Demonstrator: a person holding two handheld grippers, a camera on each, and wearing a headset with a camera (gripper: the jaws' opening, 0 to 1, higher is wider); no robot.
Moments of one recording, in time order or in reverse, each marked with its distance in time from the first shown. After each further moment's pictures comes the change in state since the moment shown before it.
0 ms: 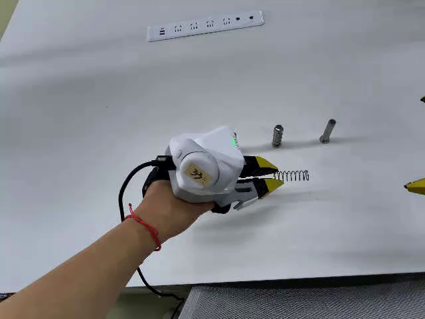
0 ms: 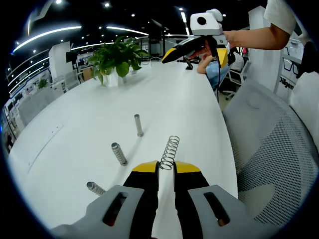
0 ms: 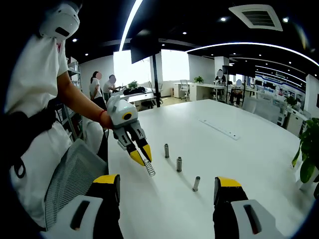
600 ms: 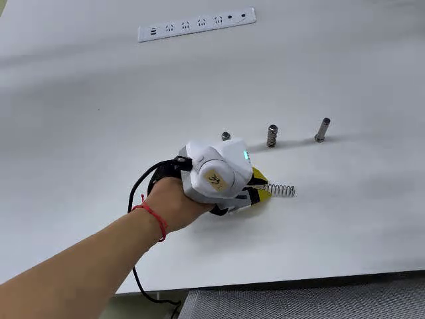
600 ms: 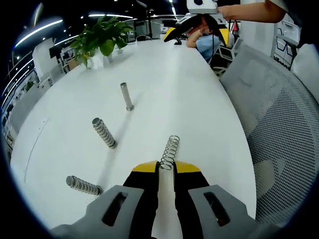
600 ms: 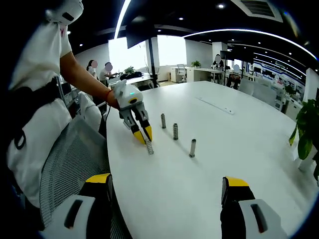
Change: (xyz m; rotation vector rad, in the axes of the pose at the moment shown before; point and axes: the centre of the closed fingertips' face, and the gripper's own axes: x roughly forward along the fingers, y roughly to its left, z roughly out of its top) left arm 0.031 0.002 -0.056 0.090 0.196 -0.081; right arm -0.026 -0.005 -0.077 0.022 0.150 -0.019
